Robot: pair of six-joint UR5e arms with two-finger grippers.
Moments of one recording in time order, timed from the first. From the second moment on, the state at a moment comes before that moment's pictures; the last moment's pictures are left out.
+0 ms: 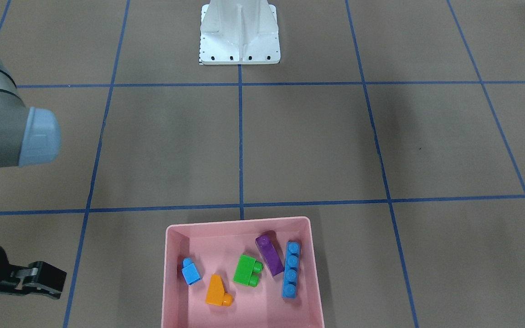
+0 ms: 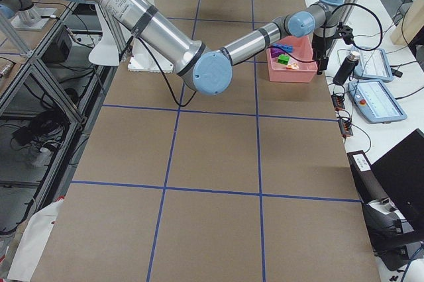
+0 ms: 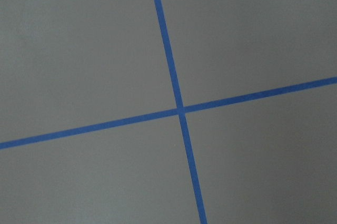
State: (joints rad) left arm -1.56 -1.67 -1.57 -1.47 -2.34 0.18; right arm 1.21 -0.68 1.17 -1.53 2.19 0.56
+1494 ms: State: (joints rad) left arm -1.57 -1.50 -1.80 -1.49 -2.35 0.18; right arm 1.59 -1.67 1.66 -1.53 2.32 -0.11
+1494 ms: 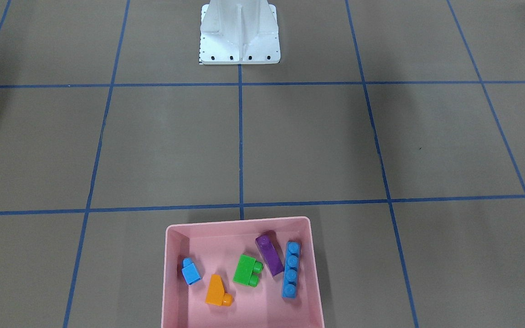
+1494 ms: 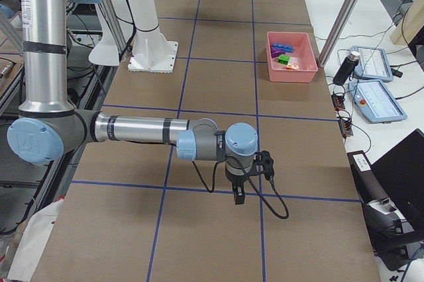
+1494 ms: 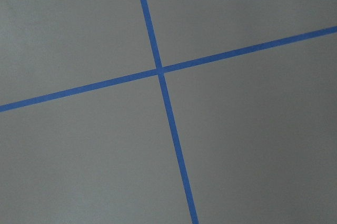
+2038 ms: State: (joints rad) left arm -1.56 -1.50 -1.80 -1.49 -2.35 0.18; right arm 1.59 -1.69 1.68 -1.52 2.36 -0.08
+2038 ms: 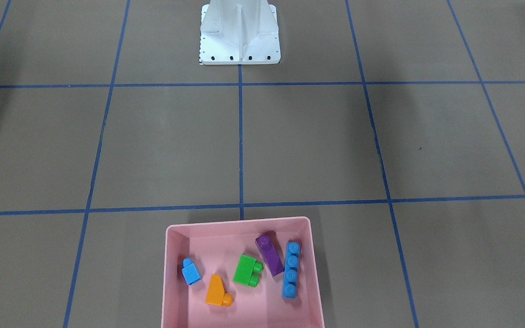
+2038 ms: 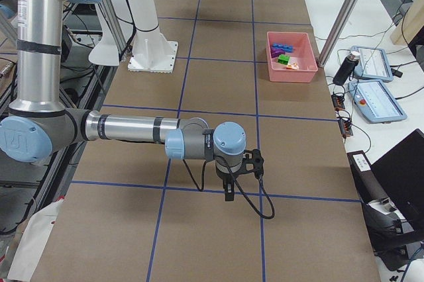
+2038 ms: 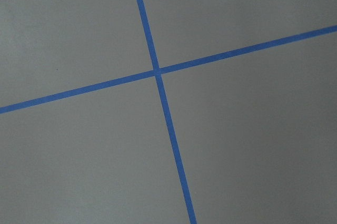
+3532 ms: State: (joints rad) left arm -1.56 -1.50 -1.80 -1.50 -2.35 0.18; right arm 1.55 -1.68 1.69 -1.52 2.36 -0.08
